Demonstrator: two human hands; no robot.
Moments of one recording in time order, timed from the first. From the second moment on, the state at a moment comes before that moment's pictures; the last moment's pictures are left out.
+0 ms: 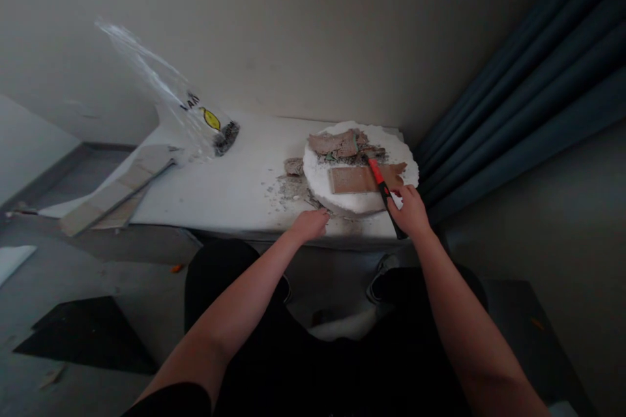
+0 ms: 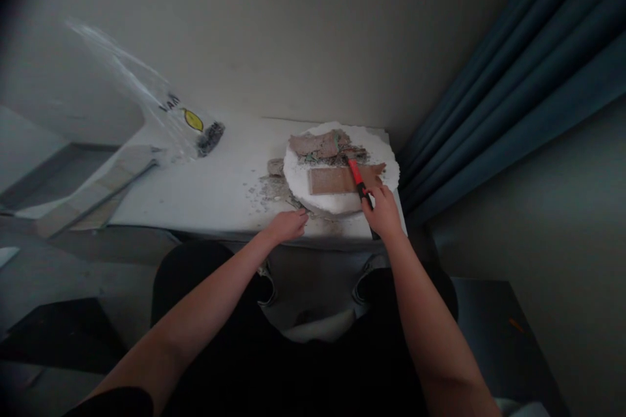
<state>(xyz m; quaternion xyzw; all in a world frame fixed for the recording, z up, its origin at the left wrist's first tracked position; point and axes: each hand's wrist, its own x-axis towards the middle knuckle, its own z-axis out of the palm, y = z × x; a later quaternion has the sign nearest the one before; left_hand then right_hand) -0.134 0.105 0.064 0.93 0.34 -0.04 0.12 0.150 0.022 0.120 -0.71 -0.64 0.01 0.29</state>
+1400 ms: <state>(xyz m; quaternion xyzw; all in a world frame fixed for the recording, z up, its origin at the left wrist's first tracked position) -0.096 0.177 0.086 0.76 0.43 0.32 0.37 0.169 0.073 0.101 -0.70 -0.68 0.00 0.21</state>
